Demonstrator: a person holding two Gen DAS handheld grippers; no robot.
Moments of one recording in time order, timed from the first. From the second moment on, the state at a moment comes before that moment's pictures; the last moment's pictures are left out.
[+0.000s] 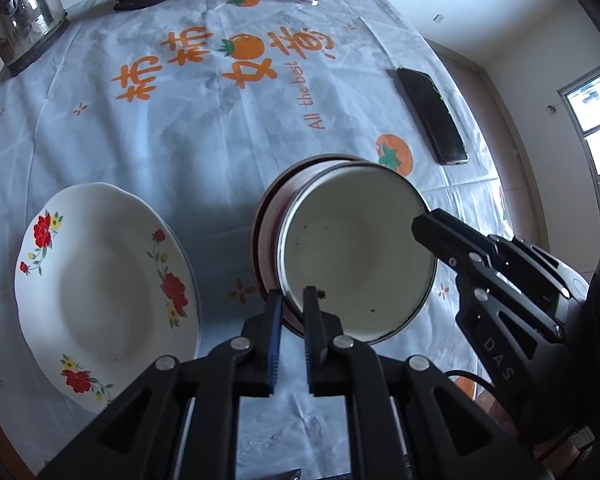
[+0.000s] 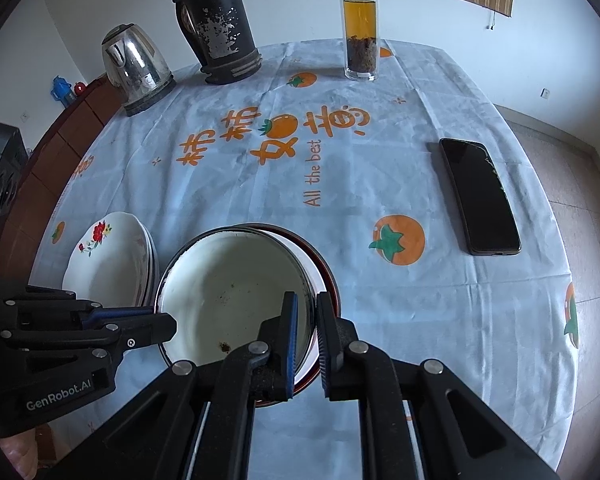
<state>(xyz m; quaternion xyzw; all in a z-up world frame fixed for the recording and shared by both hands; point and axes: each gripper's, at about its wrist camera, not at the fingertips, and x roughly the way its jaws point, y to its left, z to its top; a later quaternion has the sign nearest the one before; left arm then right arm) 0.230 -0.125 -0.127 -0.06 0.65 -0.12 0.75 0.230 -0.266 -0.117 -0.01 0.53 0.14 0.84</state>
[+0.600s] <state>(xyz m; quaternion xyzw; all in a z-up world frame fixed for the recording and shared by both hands) 0.232 -0.124 -0.129 -0.06 0.65 -0.11 0.75 0.233 -0.266 -0.126 -0.01 0.53 0.13 0.84</state>
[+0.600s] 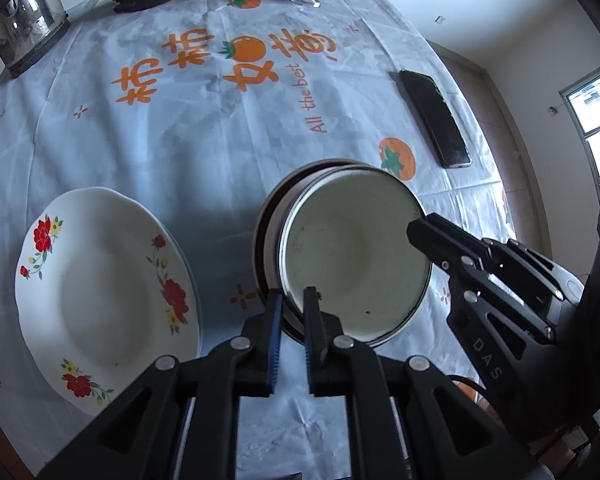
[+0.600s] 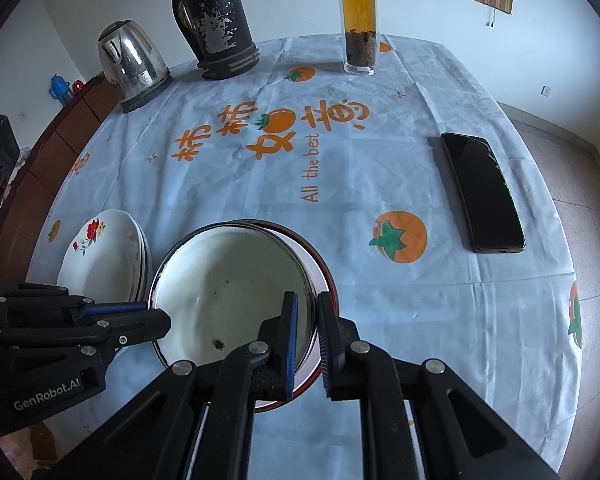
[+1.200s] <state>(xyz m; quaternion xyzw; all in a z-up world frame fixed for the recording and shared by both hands) 0.227 -0.105 -0.116 -0.06 0.62 -0.10 0.77 0.230 -0.276 -0.109 0.01 0.50 0.13 0.85</state>
